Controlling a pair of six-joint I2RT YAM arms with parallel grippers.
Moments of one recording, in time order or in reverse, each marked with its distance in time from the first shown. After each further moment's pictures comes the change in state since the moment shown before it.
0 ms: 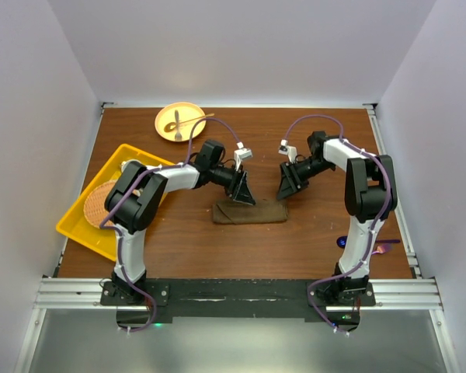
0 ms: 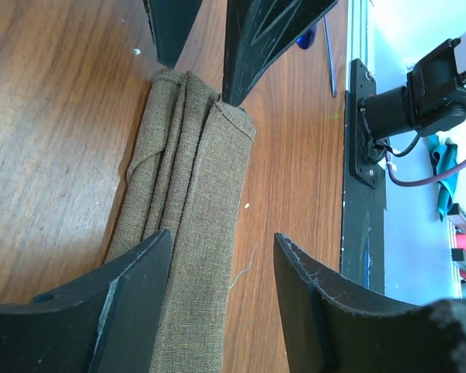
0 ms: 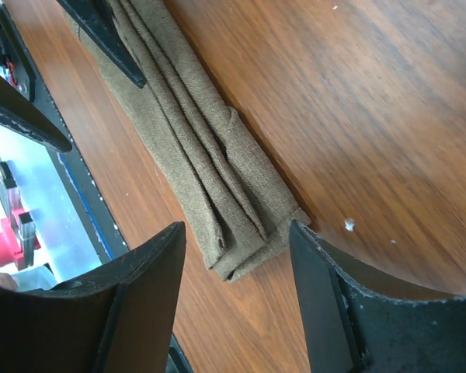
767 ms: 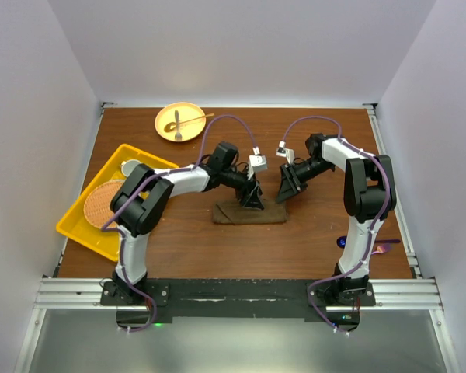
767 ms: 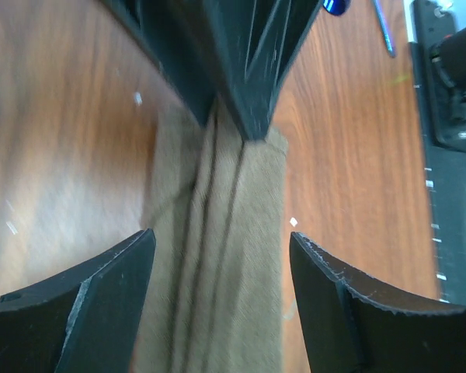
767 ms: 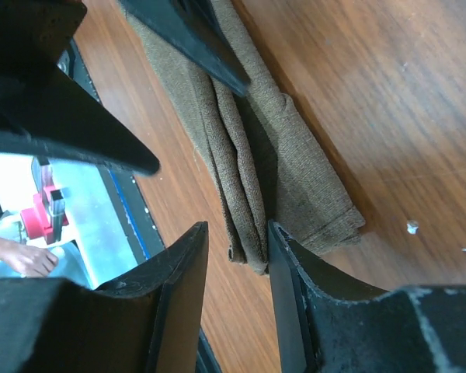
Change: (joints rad) left arm -0.097 0.004 0.047 -0.016 -0.127 0.329; right arm 0.019 0.001 0.011 -0.109 -0.065 -0.058
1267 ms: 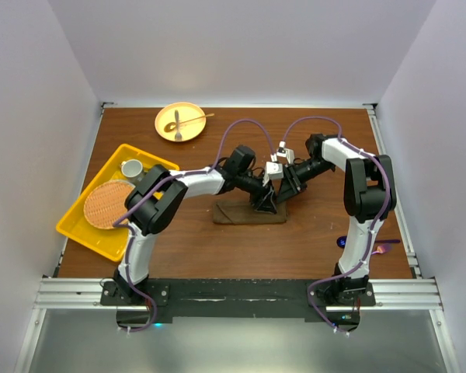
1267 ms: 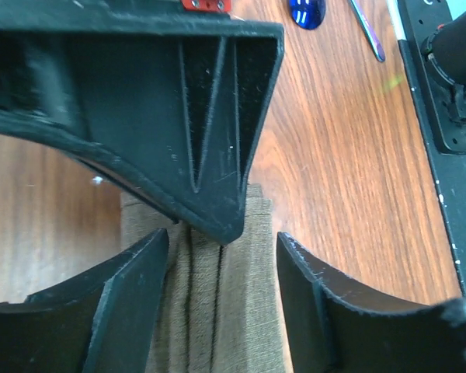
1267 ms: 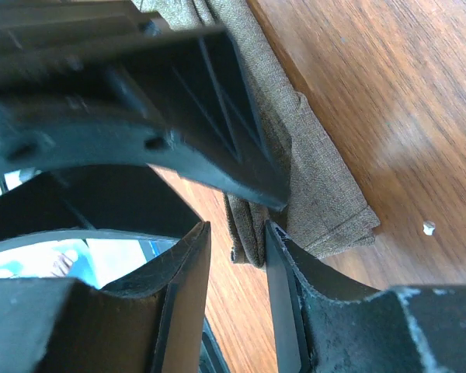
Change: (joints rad) left arm -0.097 0.090 0.116 0.013 -0.001 0.049; right arm 0.000 0.000 0.001 -0.026 -0.022 -0.005
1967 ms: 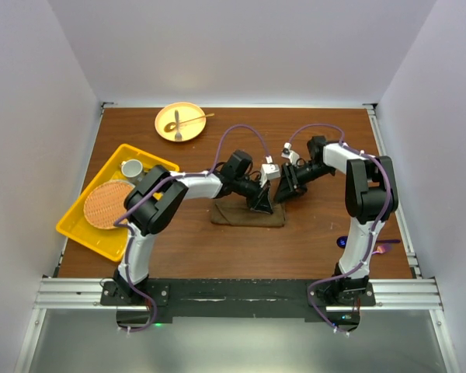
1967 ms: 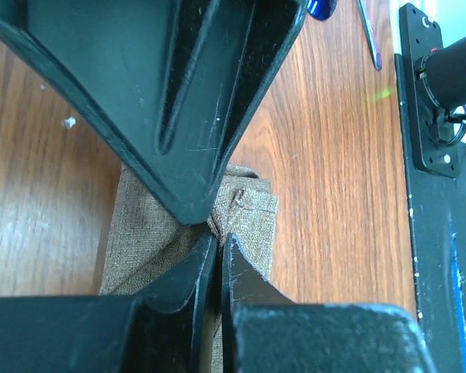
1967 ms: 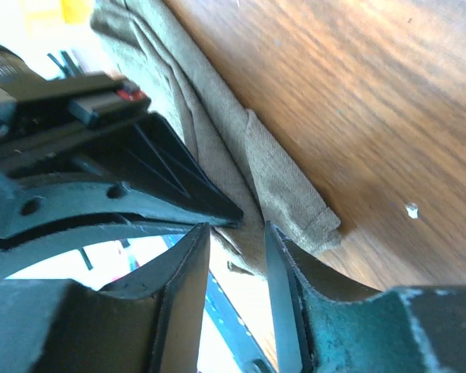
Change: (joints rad) left arm -0.002 -0.001 -0.071 0.038 -0.028 -0.191; right arm -0.014 -0.017 -0.085 0.183 0.028 0.363
